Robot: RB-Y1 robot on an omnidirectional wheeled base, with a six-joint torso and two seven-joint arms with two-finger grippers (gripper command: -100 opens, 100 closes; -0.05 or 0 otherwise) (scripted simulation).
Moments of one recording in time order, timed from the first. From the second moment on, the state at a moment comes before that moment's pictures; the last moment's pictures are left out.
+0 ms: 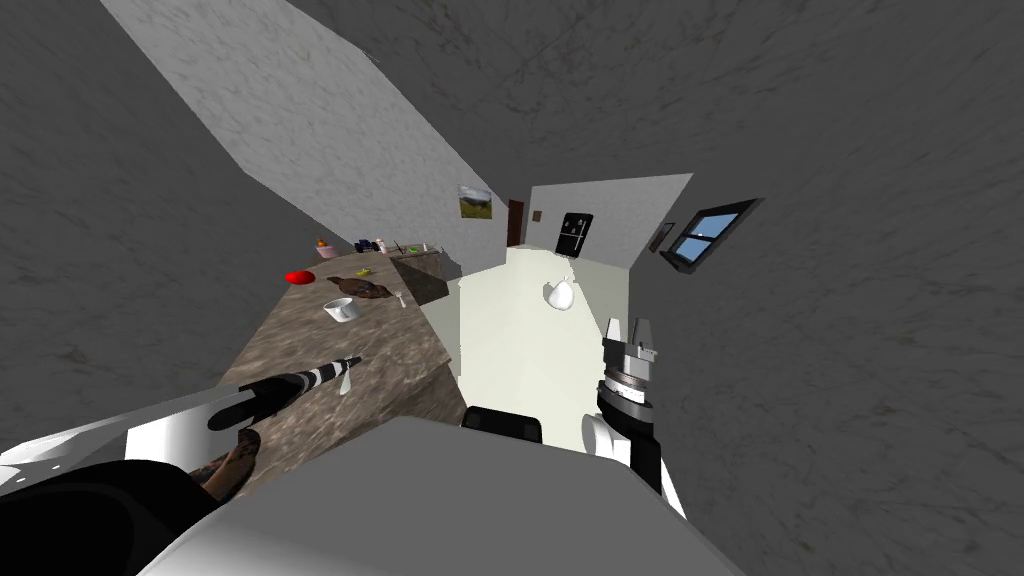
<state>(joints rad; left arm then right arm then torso) 0.89 1.28 0.07 -1.72 0.03 0.28 0.12 0.54 0.02 0.03 -2.21 -0.02 -0.63 0.07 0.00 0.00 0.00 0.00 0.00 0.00</state>
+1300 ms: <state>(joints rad) 0.82 1.26 0.01 -1.58 0.10 0.34 0.15 0.54 0.02 0.03 -2.21 -0.02 -0.63 0.07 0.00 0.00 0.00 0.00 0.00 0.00</state>
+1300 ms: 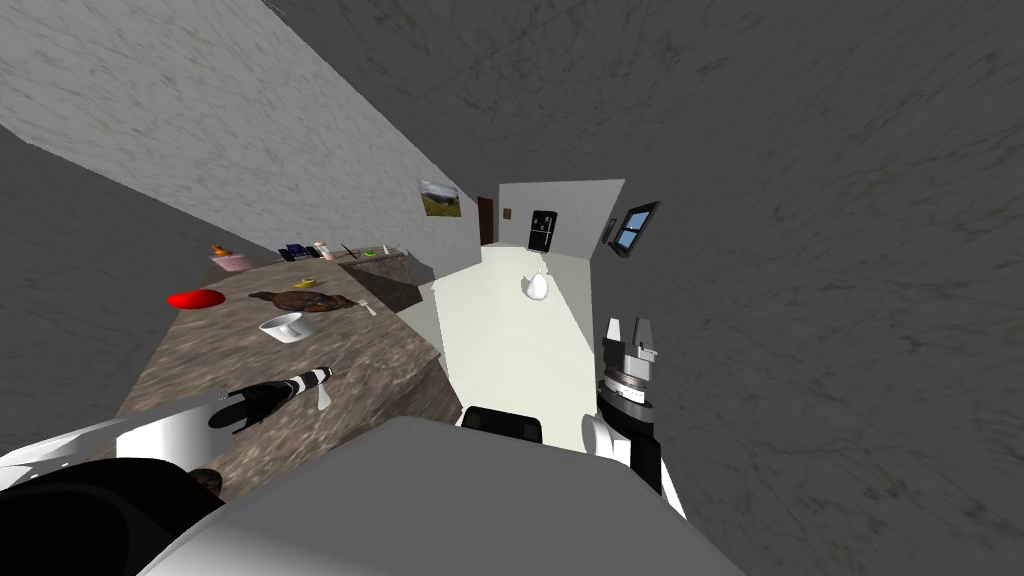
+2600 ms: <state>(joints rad) 0.89 1.33 0.04 -1.66 0.08 0.29 0.12 0.54 0.02 0.03 -2.21 -0.02 -0.63 0.07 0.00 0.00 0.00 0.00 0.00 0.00</state>
